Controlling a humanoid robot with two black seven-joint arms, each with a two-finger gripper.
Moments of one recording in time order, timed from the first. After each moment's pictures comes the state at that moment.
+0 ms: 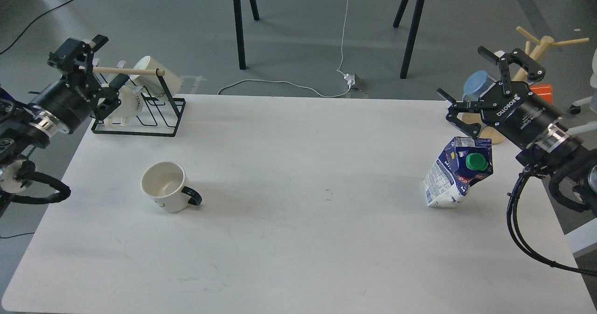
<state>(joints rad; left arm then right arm) -0.64 0.62 -0.67 -0.69 0.44 -0.49 -0.49 0.41 -0.68 0.95 1.23 0.44 0.49 -0.19</state>
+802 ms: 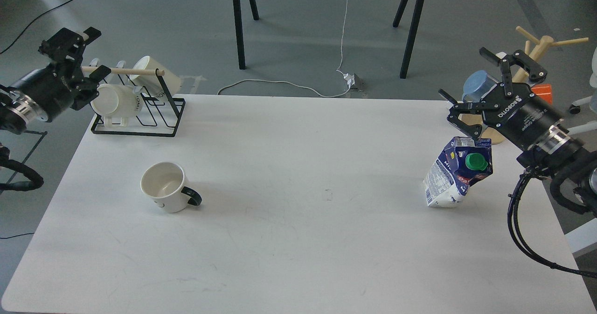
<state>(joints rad) -0.78 0.71 -0.65 -0.62 0.93 -0.49 -0.49 0.40 -0.68 0.97 1.23 0.44 0.49 -0.19</state>
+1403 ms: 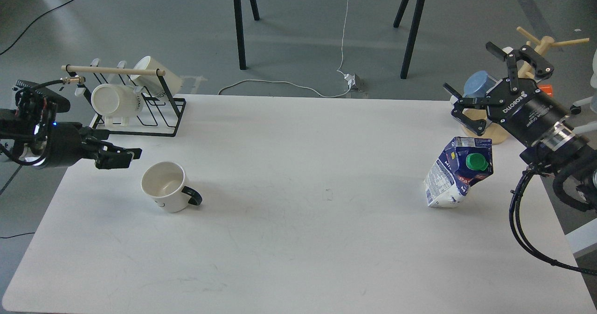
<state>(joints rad) -0.75 0.91 -0.43 -1.07 1.96 -0.37 -0.49 0.39 -0.68 0.99 1.23 0.44 0.49 -0.19</state>
